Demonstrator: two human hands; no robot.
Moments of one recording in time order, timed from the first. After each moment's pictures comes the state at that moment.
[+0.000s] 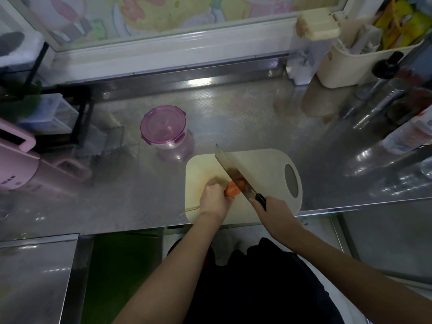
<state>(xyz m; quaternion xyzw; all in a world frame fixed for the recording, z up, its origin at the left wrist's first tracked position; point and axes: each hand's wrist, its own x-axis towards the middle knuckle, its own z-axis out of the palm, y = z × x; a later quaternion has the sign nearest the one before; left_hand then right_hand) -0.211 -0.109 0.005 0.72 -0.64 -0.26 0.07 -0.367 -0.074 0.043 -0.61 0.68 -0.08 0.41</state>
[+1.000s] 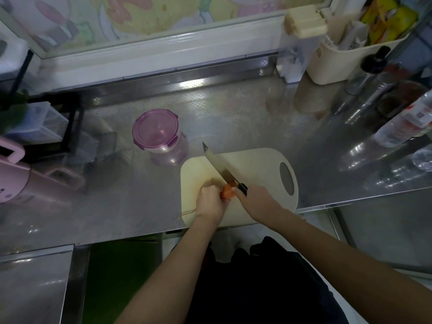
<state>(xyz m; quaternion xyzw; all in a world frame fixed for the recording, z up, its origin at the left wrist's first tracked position) -0.212 -0.111 0.010 0.73 -0.63 -0.26 0.07 -0.338 -0.104 0.057 -0.60 0.68 -0.03 0.43</state>
